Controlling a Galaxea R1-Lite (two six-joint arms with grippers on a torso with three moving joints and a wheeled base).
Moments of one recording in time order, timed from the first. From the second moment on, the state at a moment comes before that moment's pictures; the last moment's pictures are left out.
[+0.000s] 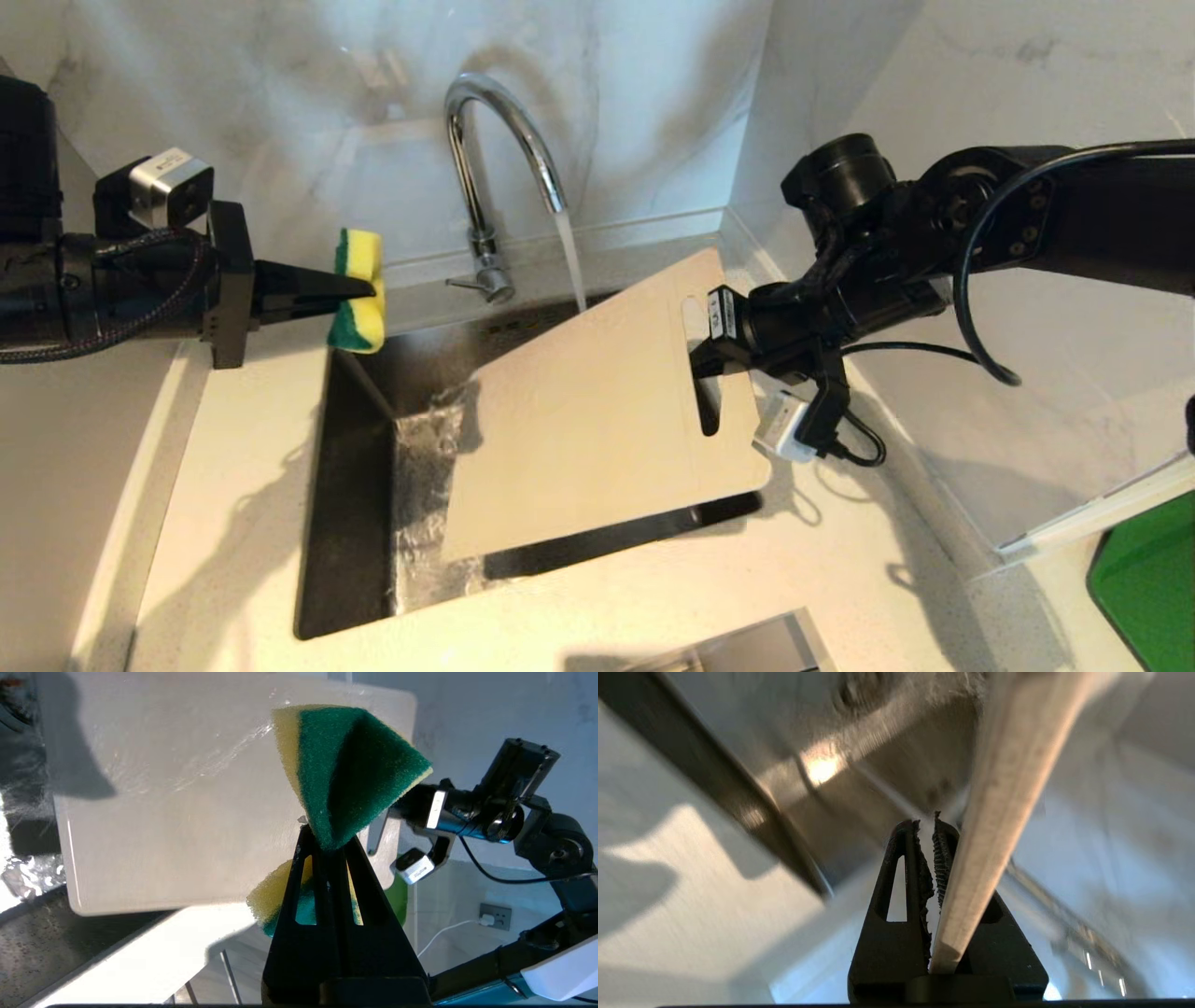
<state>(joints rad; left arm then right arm) -0.28 1.50 -1.27 0.07 -0.53 -0.72 0.32 1.95 -1.85 0.66 0.46 -2.74</state>
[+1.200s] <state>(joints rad) -0.51 1.70 -1.16 -0.10 -0.45 -0.78 0.49 1.79 -1.70 0.66 0.40 -2.68</state>
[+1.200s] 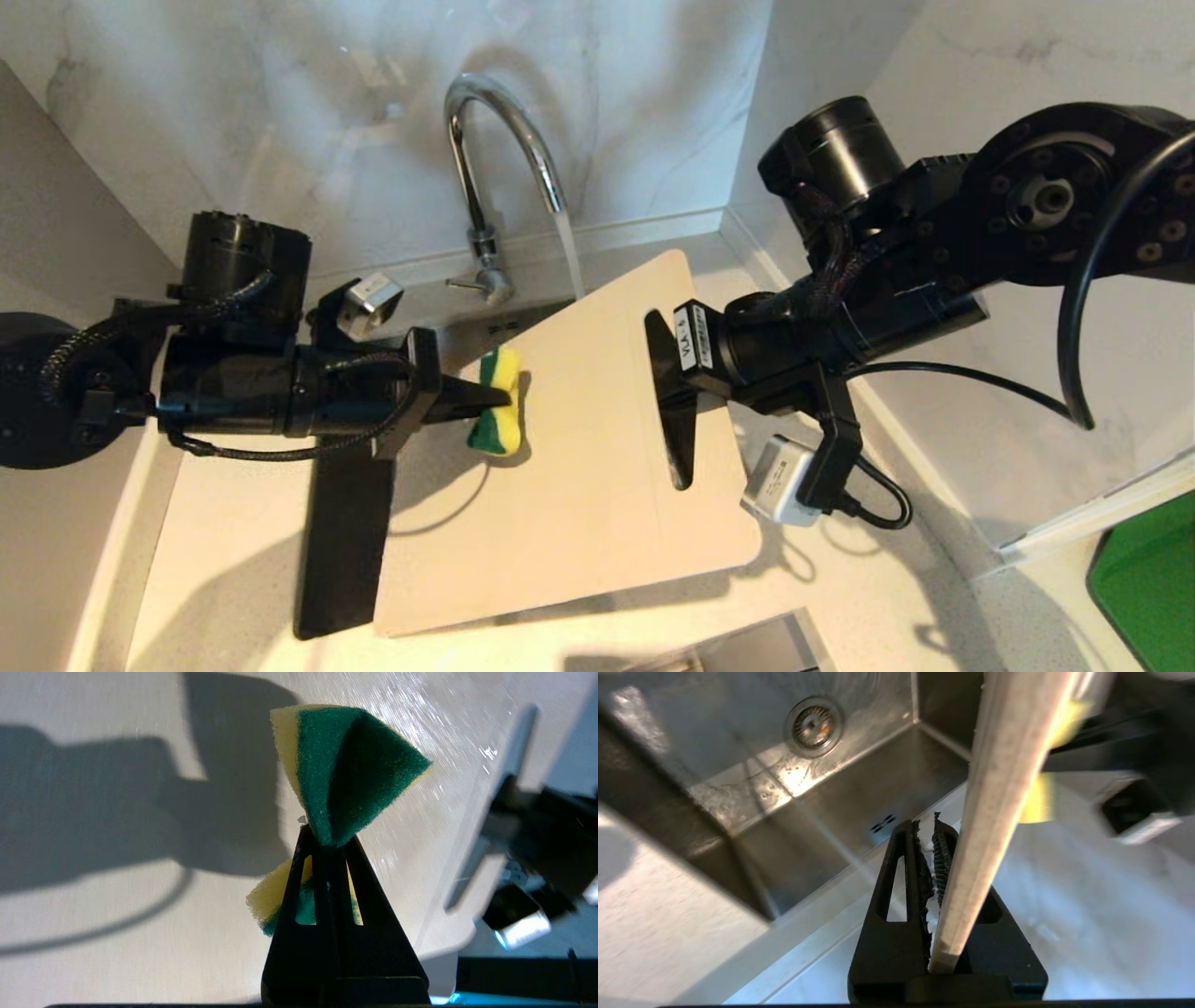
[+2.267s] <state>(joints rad) -0.40 1.85 -1.14 -0.15 -0.44 -0.76 0.51 1.69 -1.65 0.66 0.39 -2.67</state>
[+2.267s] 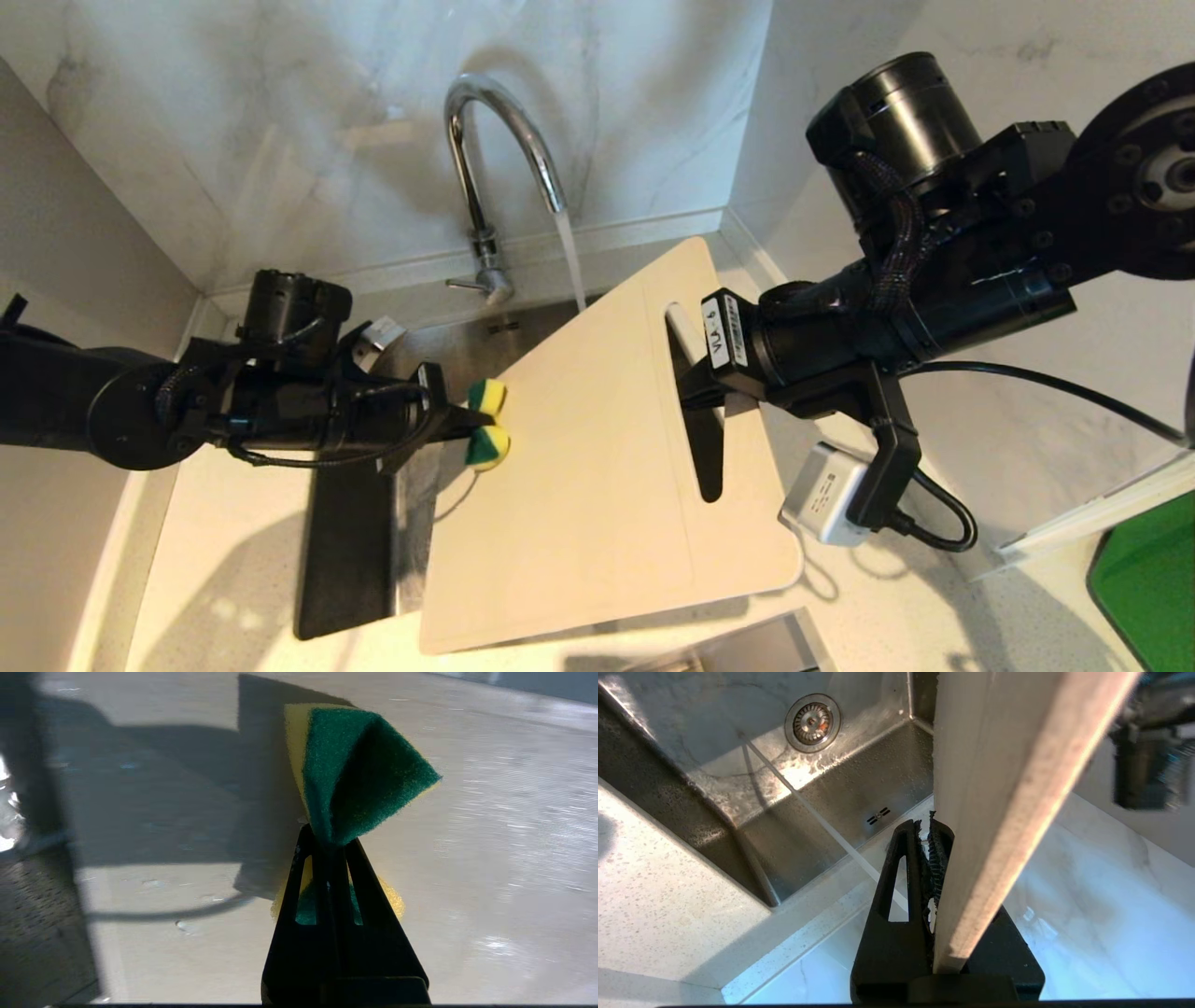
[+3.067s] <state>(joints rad) -0.20 1.88 -1.06 -0.14 -0.50 -0.62 0.50 1.64 -1.65 0.66 0.39 -2.65</state>
